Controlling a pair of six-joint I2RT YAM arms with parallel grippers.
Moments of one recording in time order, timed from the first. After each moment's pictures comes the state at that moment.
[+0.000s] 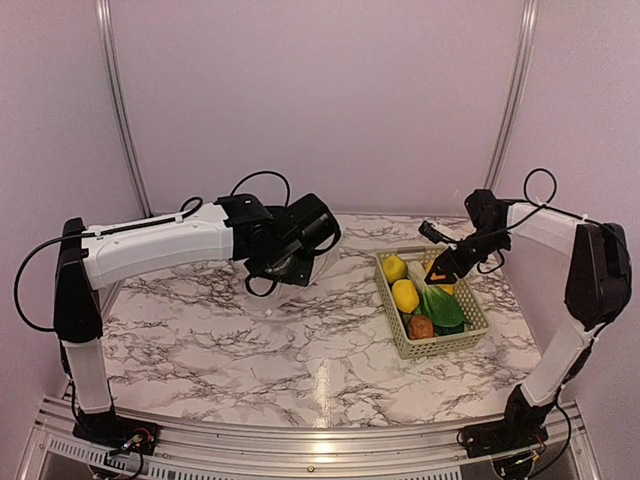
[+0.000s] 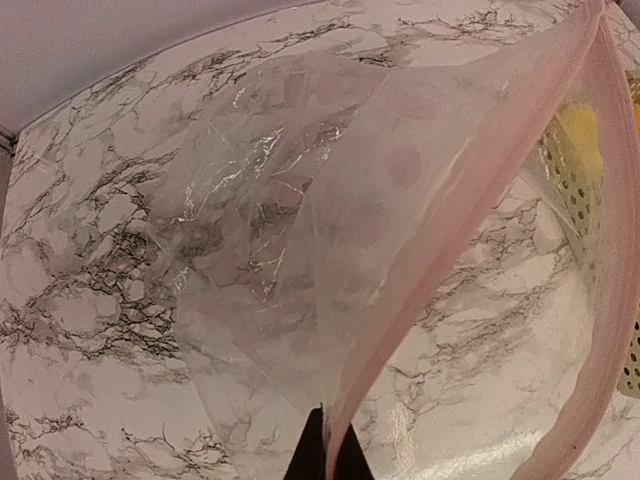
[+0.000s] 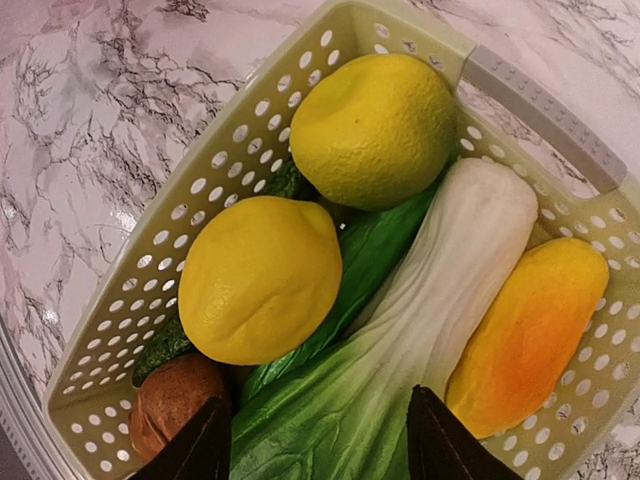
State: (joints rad) left arm -1.04 1.93 1.80 -0.98 -0.56 -0.66; right arm 0.12 1.70 1.31 -0.86 -0.51 -0.59
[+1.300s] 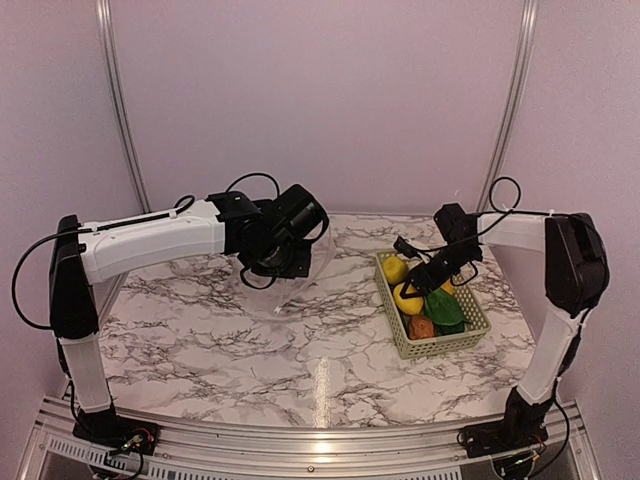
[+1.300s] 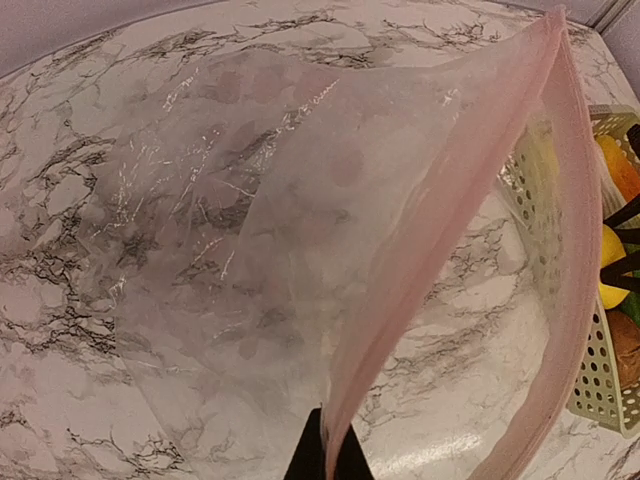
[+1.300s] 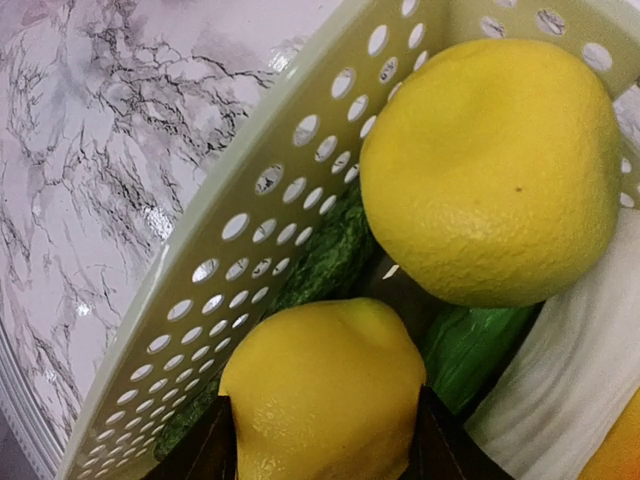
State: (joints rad) left arm -0.98 1.91 1.74 -0.87 -0.42 -0.72; right arm 0.24 1.85 1.29 -0.74 -0.51 -0.42
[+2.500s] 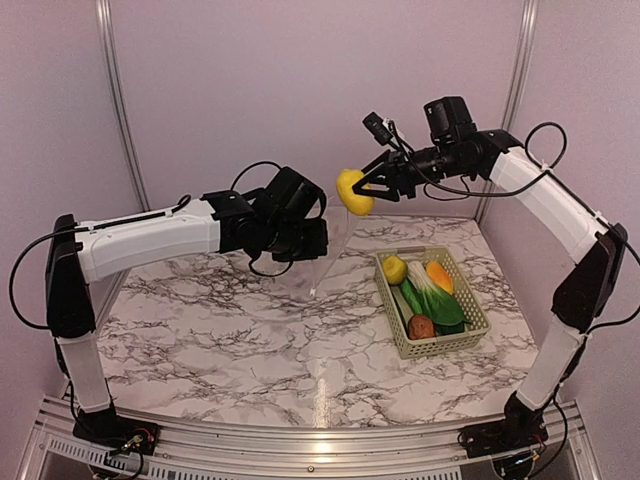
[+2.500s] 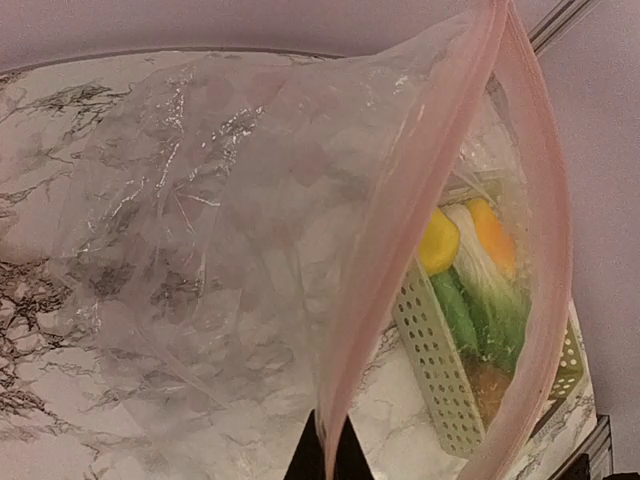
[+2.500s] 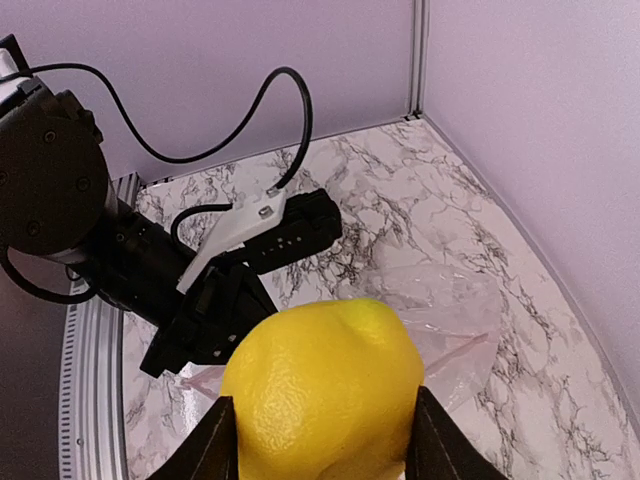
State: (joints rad) left arm -0.96 1.89 1.71 -0.58 -0.28 -0.73; right arm 0.45 1.74 1.92 -0.82 -0.81 -0.39
